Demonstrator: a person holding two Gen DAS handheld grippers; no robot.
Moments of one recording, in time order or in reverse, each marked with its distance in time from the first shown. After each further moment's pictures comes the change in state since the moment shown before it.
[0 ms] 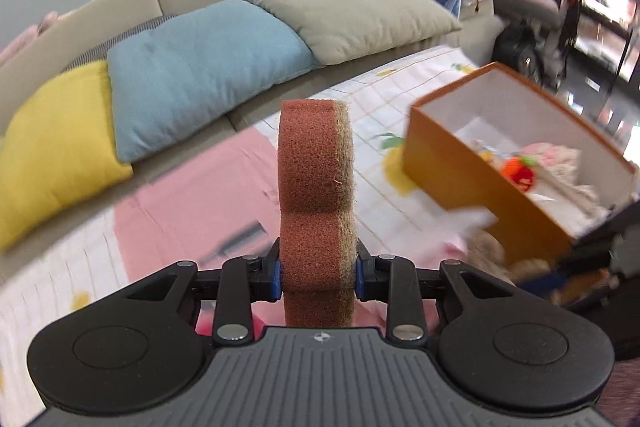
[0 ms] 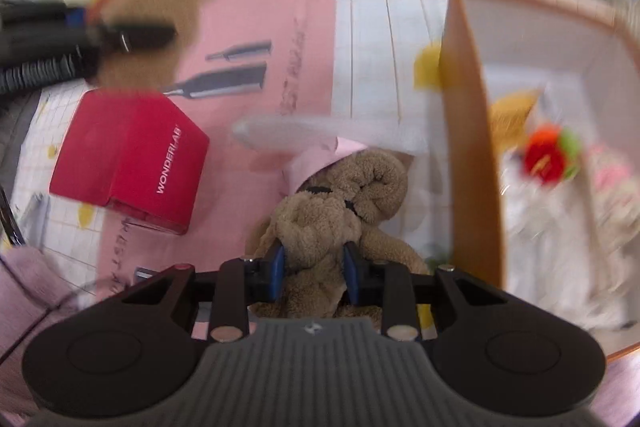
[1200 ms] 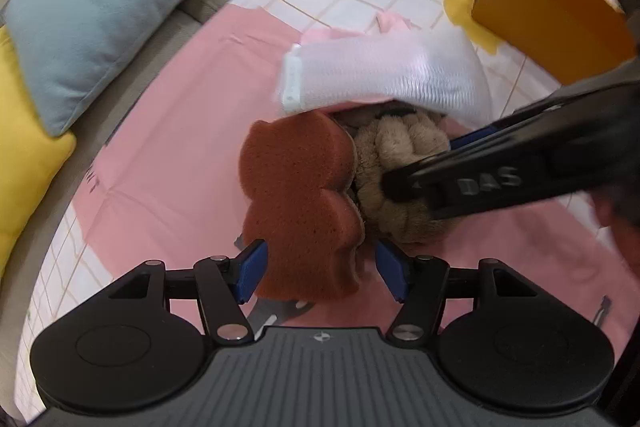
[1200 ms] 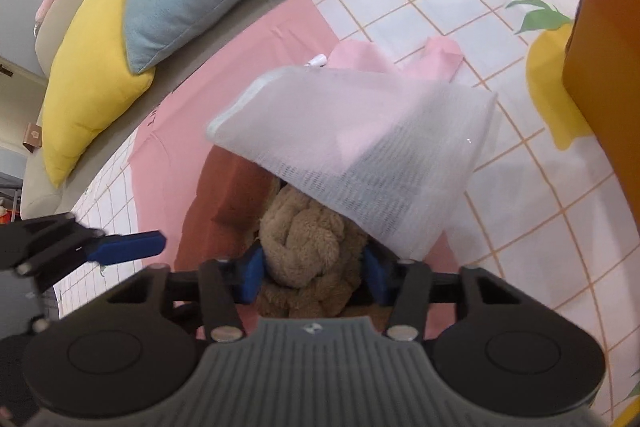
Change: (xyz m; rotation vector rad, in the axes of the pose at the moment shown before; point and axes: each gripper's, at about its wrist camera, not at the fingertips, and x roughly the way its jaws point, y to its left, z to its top) left arm 0.162 0.088 0.012 0.330 0.412 -0.103; right arm 0.160 0.010 0.128 0.507 -0.058 0.131
